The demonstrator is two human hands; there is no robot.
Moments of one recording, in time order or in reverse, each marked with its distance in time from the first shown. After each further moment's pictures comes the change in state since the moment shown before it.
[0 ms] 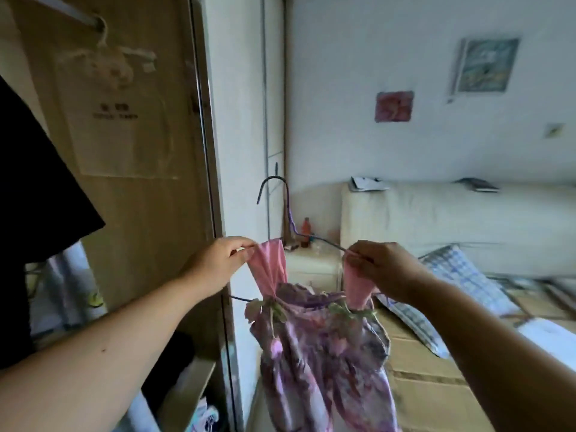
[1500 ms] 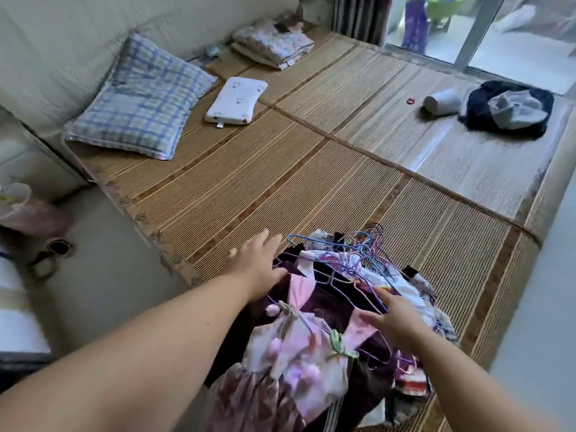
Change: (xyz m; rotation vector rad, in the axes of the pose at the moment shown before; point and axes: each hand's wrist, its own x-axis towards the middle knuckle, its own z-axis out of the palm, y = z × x) left_hand -0.322 0.285 0.550 0.429 -1.108 0.497; right_hand -0.725 0.199 0.018 0.281 -0.115 1.621
